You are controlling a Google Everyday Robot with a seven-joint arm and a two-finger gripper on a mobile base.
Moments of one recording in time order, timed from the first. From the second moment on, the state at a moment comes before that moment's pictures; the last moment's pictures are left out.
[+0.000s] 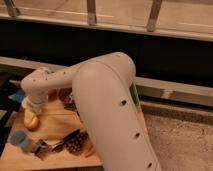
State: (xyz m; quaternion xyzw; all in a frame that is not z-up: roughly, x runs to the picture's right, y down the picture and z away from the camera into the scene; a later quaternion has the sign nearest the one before) arm -0.350 0.118 0.773 -0.39 -0.10 0.27 0.87
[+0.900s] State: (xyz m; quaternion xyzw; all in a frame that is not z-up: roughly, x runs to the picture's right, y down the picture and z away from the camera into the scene) arm -0.364 0.118 0.797 -0.40 -0.14 0.29 0.86
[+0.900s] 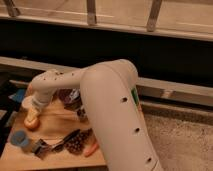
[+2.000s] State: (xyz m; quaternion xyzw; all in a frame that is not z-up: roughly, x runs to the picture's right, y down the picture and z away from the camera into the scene) arm -0.409 0.140 0.813 -0.43 -0.16 0.27 0.85
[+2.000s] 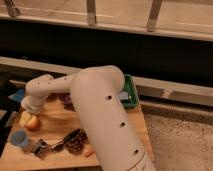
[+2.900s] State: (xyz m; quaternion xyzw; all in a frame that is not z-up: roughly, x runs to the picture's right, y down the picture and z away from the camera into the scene) arm -0.420 0.165 0.827 -0.43 -0.14 0.28 0.85
